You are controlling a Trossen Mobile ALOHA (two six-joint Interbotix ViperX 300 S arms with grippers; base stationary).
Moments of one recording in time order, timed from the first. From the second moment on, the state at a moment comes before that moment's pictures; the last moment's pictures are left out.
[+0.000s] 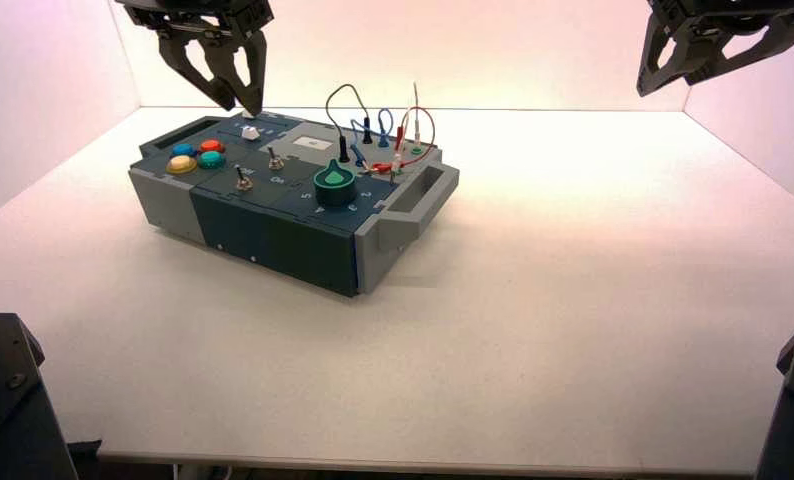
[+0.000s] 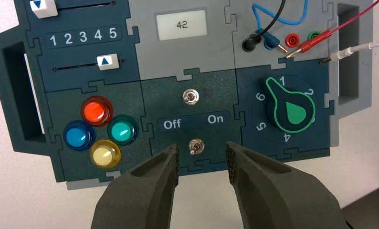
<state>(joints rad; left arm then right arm) -0.34 -0.13 0.69 -0.13 0.76 0.30 0.22 -0.56 1.02 -0.15 0.51 0.06</state>
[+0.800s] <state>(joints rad) -0.31 -0.13 0.68 -0.13 0.74 0.30 0.30 -0.56 1.00 -0.14 0.51 0.05</state>
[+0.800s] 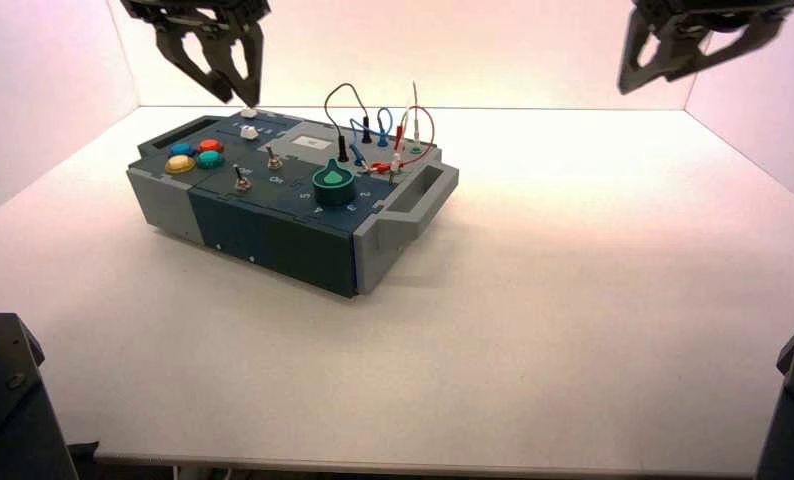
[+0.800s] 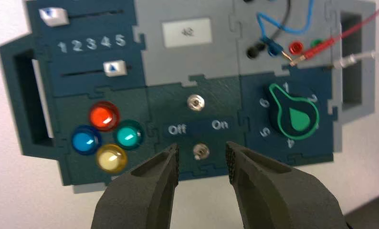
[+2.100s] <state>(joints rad) -0.04 0.46 -0.02 -0.12 0.94 0.42 0.50 -0.69 1.00 -0.14 0.48 0.05</state>
